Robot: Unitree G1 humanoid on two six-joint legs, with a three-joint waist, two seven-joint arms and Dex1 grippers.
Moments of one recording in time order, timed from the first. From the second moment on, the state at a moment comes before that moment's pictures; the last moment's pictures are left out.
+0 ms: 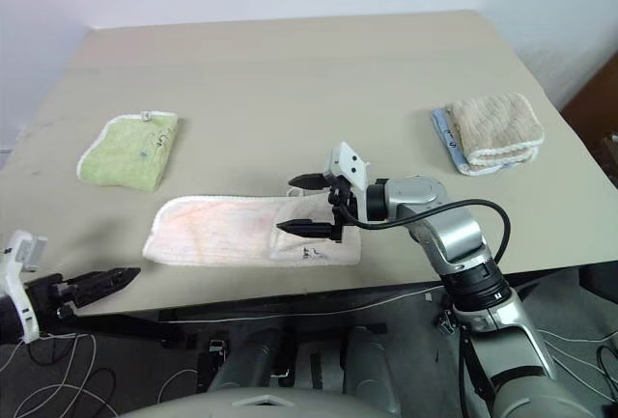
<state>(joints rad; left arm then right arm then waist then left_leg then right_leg) 0.32 0.77 0.78 -0.34 -1.12 1.31 -0.57 -0.51 -0.50 0.23 -0.15 0.44 0.55 1.05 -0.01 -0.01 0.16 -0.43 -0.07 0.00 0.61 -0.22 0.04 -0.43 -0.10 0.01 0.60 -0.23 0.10</state>
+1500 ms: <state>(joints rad) 0.14 0.79 0.63 -0.13 -1.78 1.17 -0.07 -0.48 -0.53 0.16 -0.16 0.47 0.56 1.02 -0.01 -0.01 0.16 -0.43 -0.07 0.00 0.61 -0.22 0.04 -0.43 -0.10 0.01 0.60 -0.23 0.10</state>
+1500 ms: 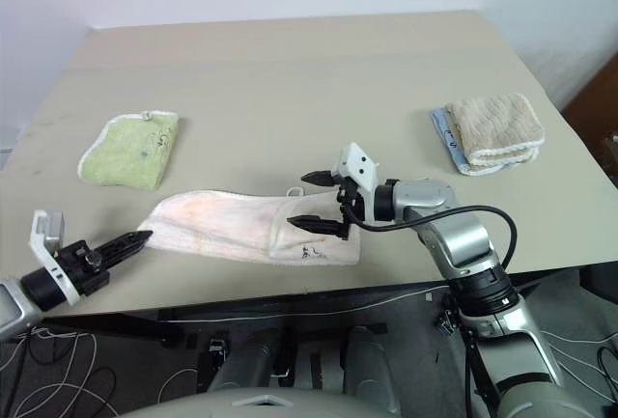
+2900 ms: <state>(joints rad) -0.68 0.51 -0.14 0.02 -1.21 1.33 -0.61 -0.29 -0.64 -0.13 -0.32 0.53 0.64 0.79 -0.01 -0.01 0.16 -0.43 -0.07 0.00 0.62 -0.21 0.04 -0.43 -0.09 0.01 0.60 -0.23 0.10</state>
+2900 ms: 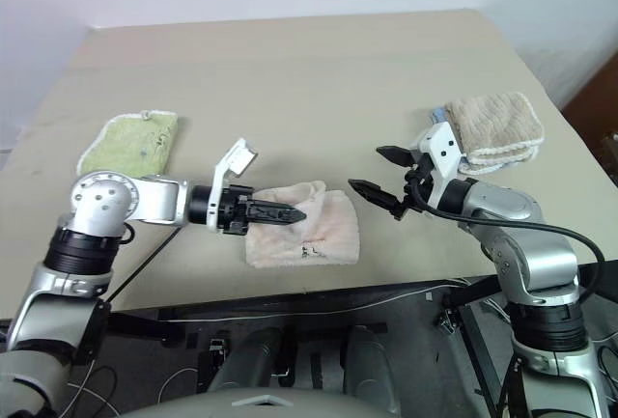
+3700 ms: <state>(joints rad) -0.70 0.40 -0.34 -0.06 -0.81 1.14 -0.85 -0.29 -0.64 -0.12 -0.31 0.50 0.62 0.76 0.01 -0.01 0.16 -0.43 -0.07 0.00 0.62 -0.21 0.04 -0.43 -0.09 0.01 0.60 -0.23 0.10</state>
